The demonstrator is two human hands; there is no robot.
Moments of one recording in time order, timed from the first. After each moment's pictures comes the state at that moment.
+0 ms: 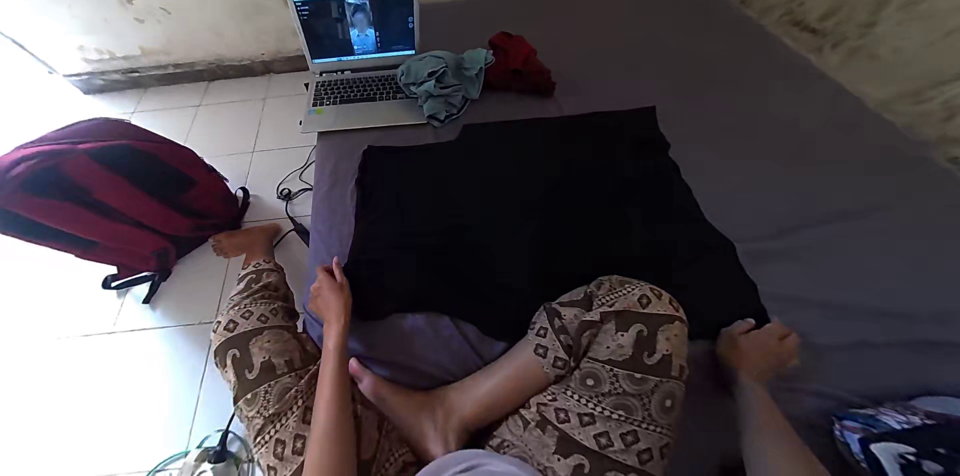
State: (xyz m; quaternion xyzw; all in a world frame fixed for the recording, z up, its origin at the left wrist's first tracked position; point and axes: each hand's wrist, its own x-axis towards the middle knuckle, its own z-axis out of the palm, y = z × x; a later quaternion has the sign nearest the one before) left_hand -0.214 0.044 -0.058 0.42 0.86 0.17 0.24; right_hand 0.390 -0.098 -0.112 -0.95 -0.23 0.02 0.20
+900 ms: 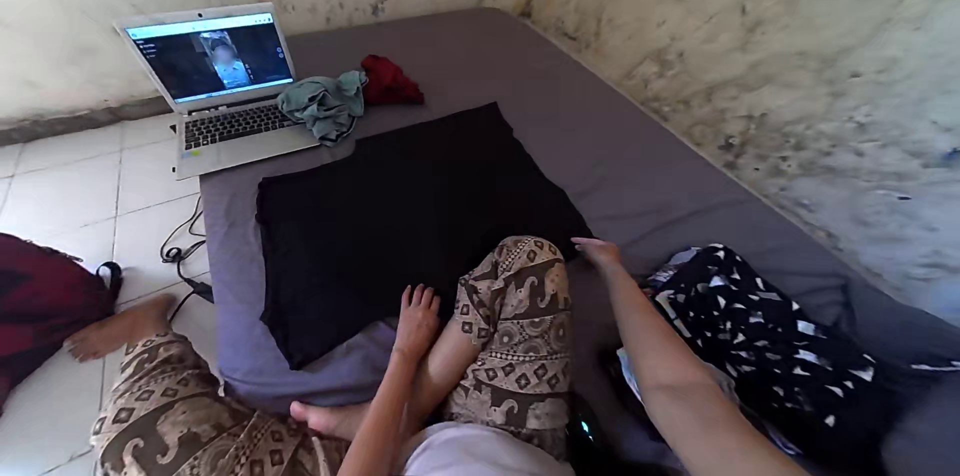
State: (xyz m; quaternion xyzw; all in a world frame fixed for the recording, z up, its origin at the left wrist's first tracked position) left_hand -0.009 -0.032 -0.114 0.90 0.33 0.14 0.23; right_hand 0.381 -0.091 -0.044 -0.89 -0.11 0.27 0.36
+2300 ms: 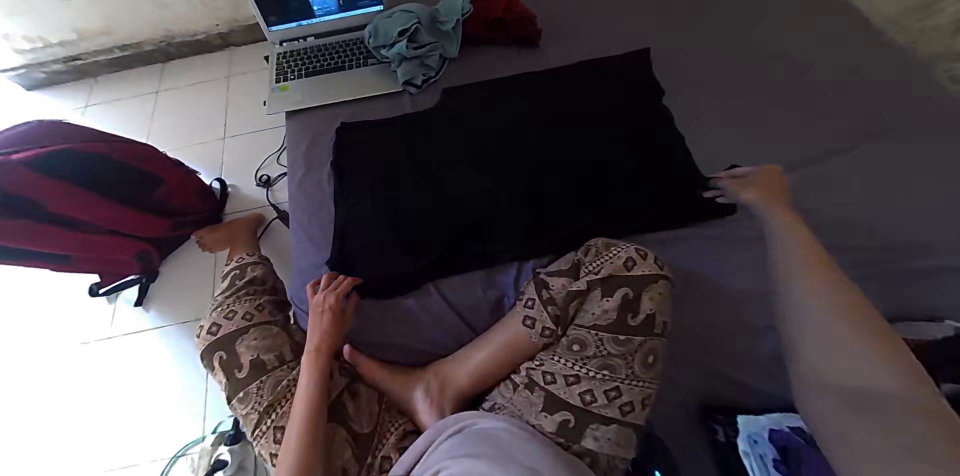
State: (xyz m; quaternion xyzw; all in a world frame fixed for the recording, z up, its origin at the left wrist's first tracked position) left_hand -0.234 -0.002 -0.084 0.79 0.55 0.22 0.15; right_hand 0.418 0.046 0.005 -0.91 -0.27 0.26 0.19
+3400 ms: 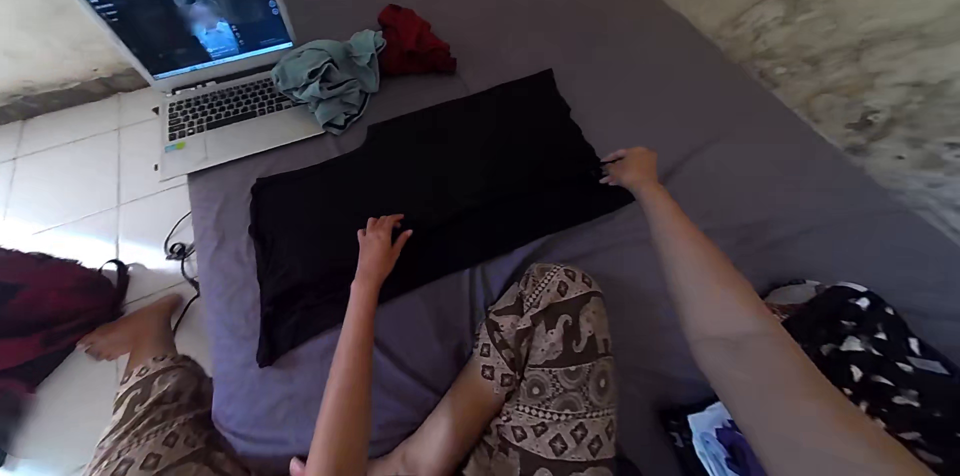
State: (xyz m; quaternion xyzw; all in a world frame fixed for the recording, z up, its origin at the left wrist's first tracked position) left_hand -0.019 0.169 -0.069 0.80 0.47 0.13 0.36; right_hand 0.433 0.104 -0.007 -0.91 -0.28 0.24 0.18
